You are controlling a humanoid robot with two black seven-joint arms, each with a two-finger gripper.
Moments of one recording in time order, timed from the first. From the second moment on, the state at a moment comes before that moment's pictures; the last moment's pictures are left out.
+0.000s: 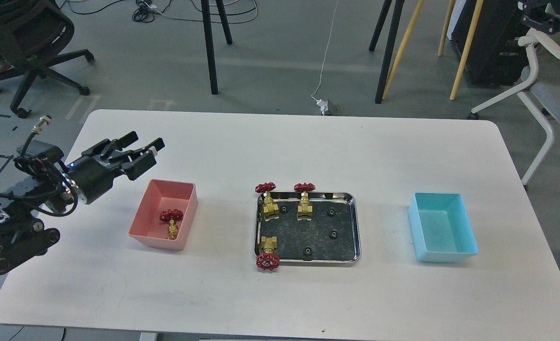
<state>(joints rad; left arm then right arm) -0.68 0.70 -0.32 -0.94 1.33 0.35 -0.49 1.18 -0.80 0.53 0.83 -0.36 0.46 0.02</state>
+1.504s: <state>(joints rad) -1.33 0.73 -0.67 -0.74 0.44 -0.17 -0.14 1.27 -0.30 -0.32 1.12 -1.40 0.49 0.14</state>
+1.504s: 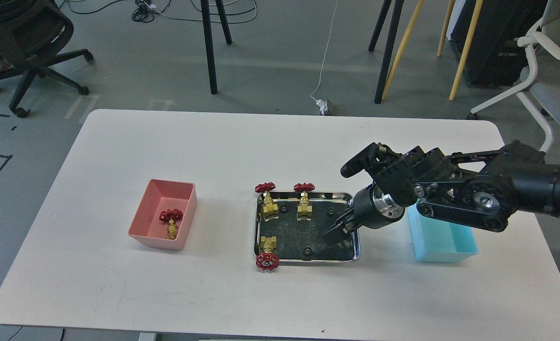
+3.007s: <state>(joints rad) -1.35 0.75 -0.67 -0.69 0.44 -0.17 -0.14 1.19 -0.05 -0.42 0.79 -1.47 0.49 0.21</state>
